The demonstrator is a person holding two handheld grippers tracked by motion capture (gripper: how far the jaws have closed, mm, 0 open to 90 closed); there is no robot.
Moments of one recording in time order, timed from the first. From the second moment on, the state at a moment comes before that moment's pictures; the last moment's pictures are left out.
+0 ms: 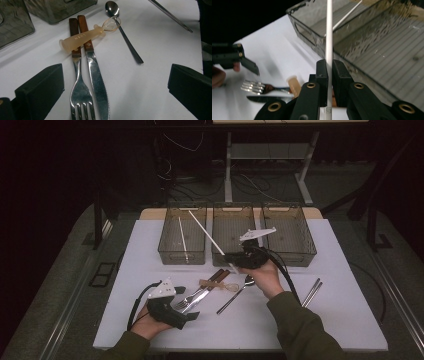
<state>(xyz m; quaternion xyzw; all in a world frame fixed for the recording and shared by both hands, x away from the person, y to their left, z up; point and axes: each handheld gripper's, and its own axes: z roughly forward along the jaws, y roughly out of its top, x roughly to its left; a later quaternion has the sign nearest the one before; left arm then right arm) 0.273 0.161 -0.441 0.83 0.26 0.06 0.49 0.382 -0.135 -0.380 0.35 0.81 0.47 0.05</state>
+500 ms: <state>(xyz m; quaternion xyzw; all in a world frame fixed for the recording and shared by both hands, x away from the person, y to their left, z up) 0.273 0.161 -0.440 0.83 0.26 0.06 0.49 0.411 -0.110 -0.358 0.37 0.79 0.48 0.08</state>
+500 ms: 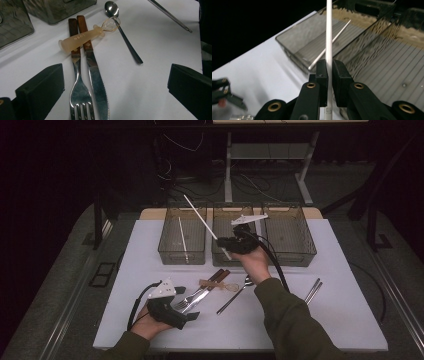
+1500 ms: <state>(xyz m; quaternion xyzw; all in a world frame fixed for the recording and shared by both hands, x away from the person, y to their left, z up) 0.273 0.162 -0.438 0.83 0.25 0.06 0.50 0.470 -0.016 -0.373 0.42 0.79 0.43 0.11</state>
